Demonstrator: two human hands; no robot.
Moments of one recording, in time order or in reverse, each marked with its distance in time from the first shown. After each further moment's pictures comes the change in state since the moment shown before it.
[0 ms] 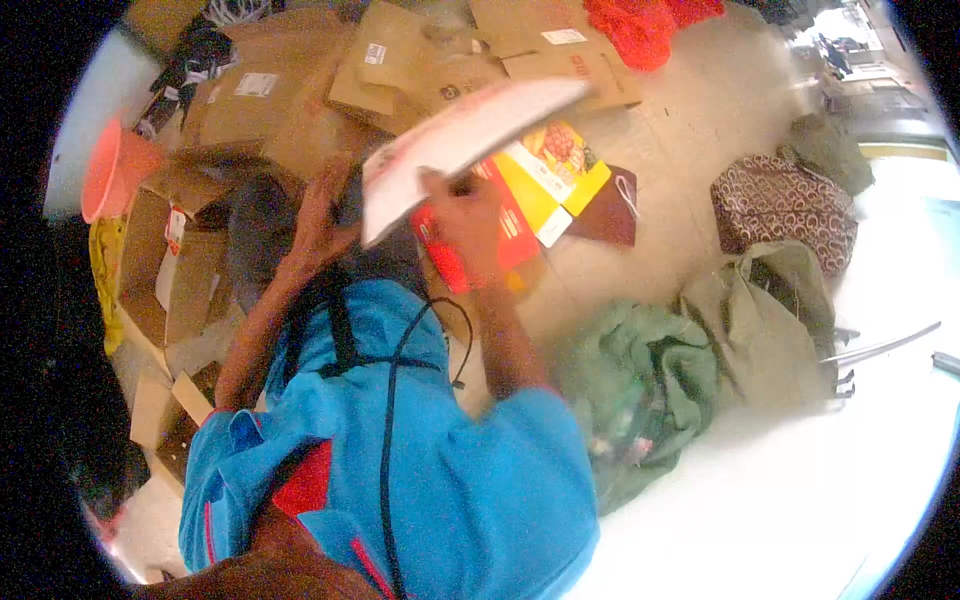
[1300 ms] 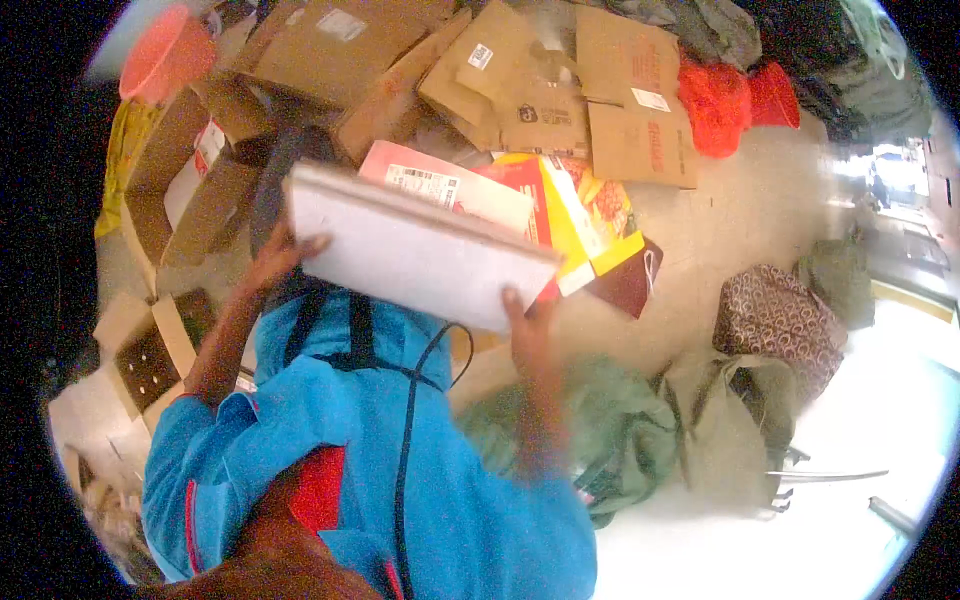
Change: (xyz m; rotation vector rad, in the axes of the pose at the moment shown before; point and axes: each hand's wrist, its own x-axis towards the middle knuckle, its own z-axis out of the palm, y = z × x) left_hand -0.079 -0.008 -0.093 -0.732 -0.147 -1.017; right_hand -0.027 0.096 -0.066 0.047 -0.185 0.081
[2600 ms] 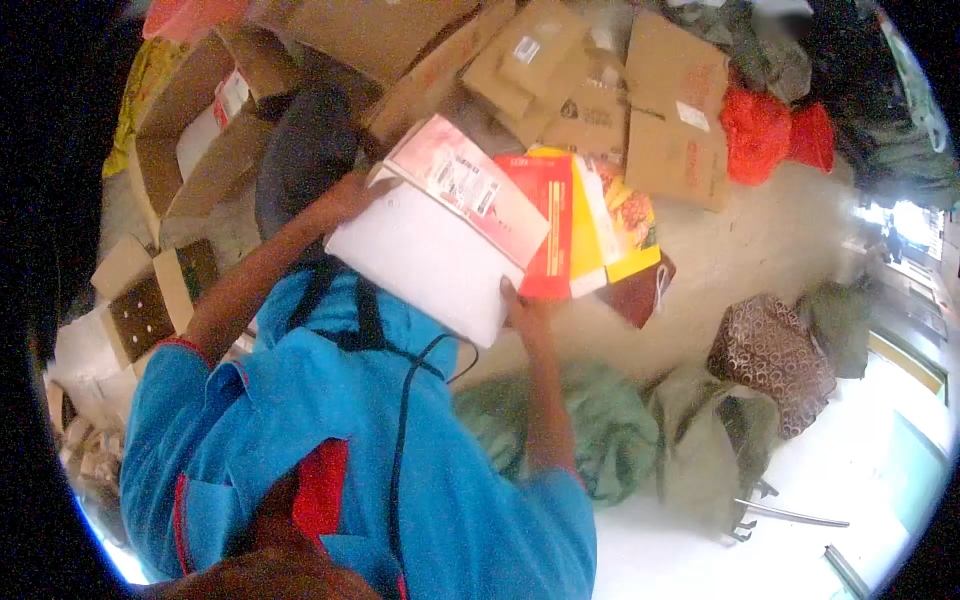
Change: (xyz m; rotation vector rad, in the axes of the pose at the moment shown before) left_hand 0.081 -0.037 0.025 0.272 -0.057 -0.140; right_hand 0.032 0.048 -0.005 -0.356 -0.235 0.308
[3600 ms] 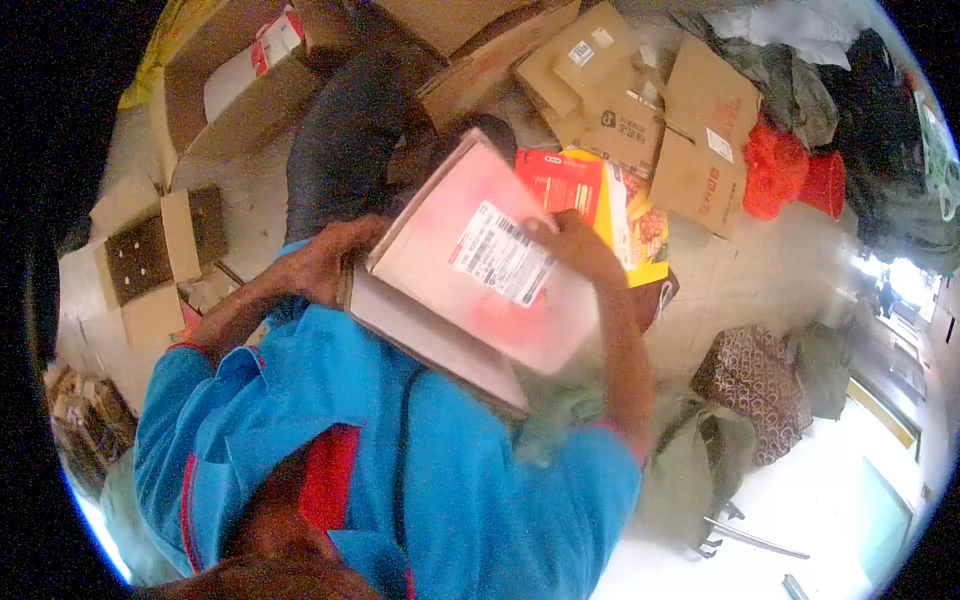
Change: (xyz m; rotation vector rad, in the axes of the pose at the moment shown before) left_hand -0.139 0.014 -0.019 -0.097 -0.176 0.680; right_hand 0.013 -0.199 0.021 -0.668 -0.426 -0.127
